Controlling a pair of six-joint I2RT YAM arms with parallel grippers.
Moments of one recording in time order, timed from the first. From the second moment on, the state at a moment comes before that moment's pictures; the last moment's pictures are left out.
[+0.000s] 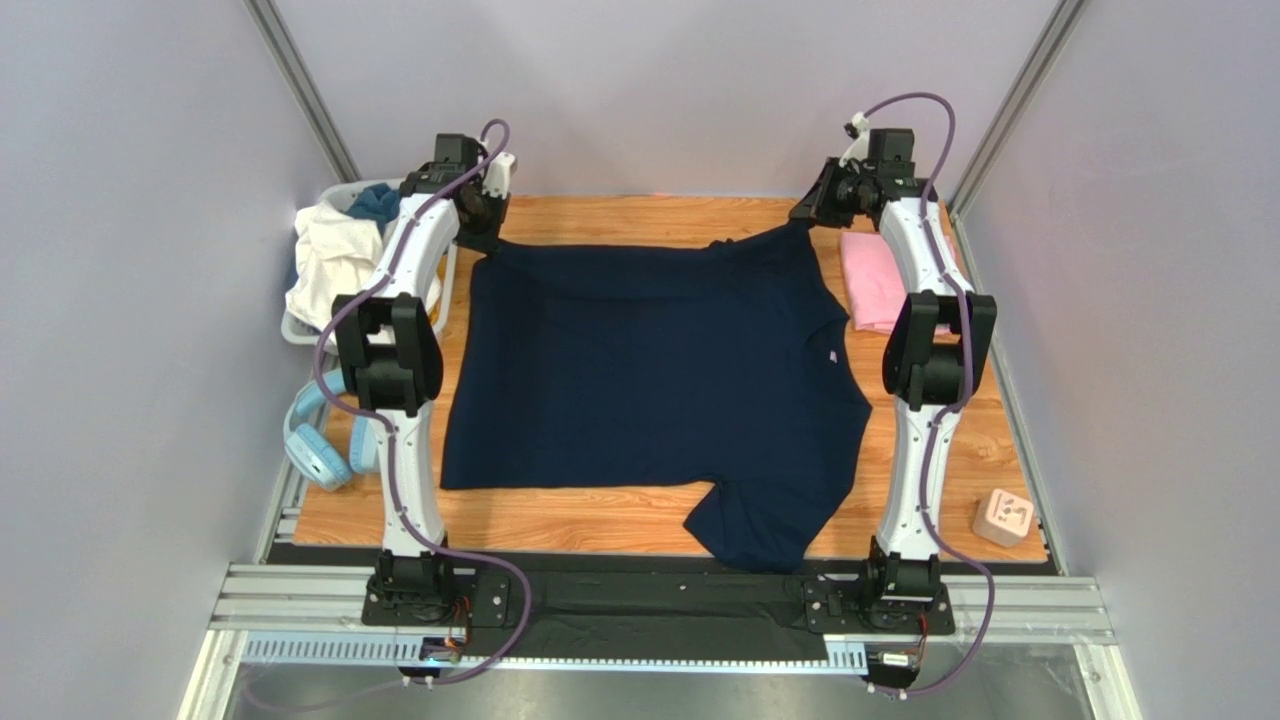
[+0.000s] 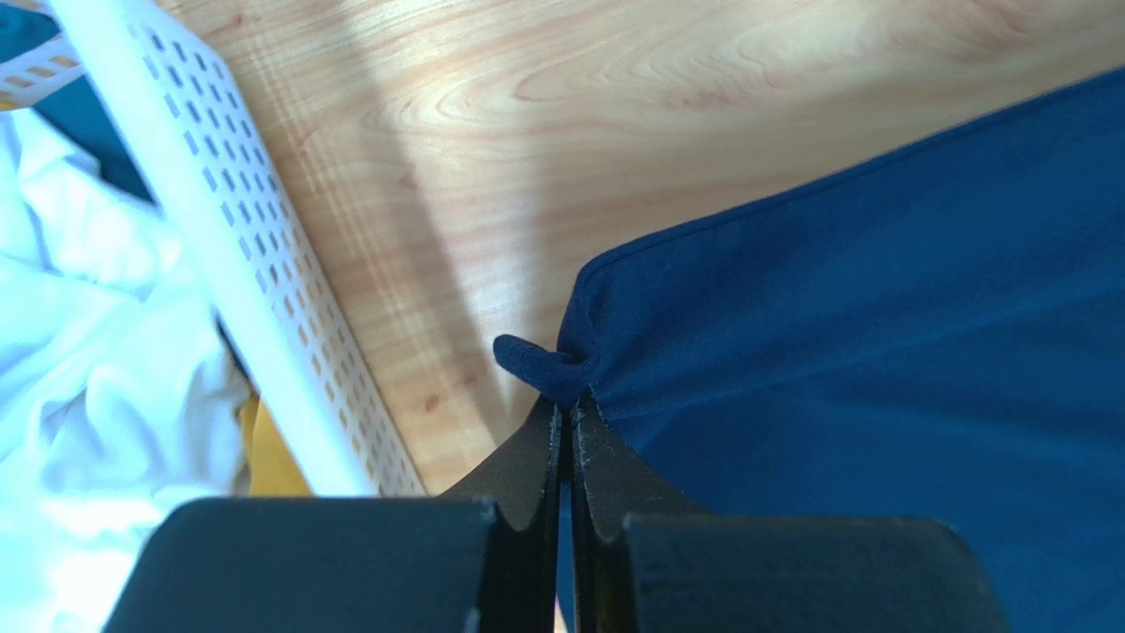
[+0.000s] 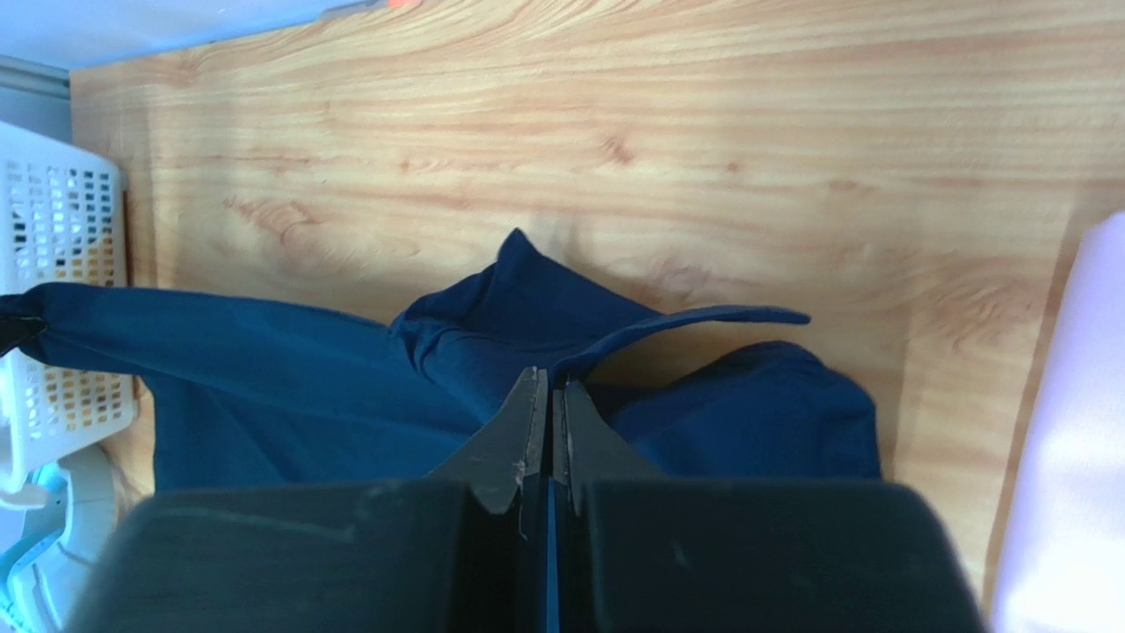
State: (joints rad) left arm -0.05 2.26 2.14 -0.84 0.09 0.21; right arm -0.05 2.36 2.23 -0.56 -0.50 0.32
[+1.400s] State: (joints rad) left arm -0.05 1.90 1.59 -0.79 0.17 0.29; right arm 0.09 1.65 1.43 -0.72 -0.17 0.34
